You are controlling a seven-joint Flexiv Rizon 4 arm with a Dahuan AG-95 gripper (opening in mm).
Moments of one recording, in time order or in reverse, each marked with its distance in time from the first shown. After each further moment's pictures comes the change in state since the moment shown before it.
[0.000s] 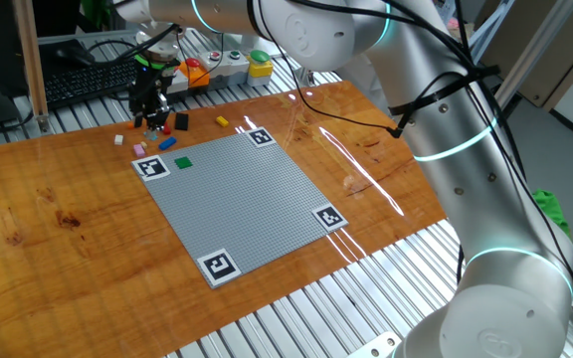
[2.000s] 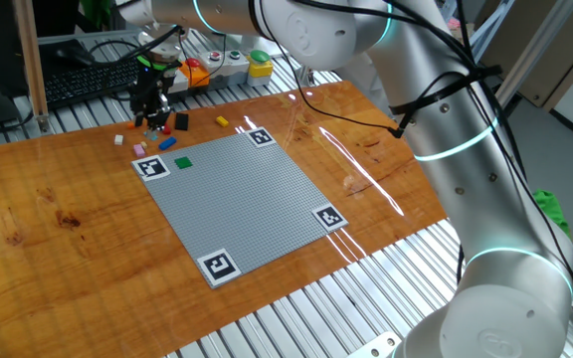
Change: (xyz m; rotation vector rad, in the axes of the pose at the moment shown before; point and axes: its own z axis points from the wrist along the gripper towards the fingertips) arm -0.003 0.001 -0.001 -0.017 -0.003 -0.007
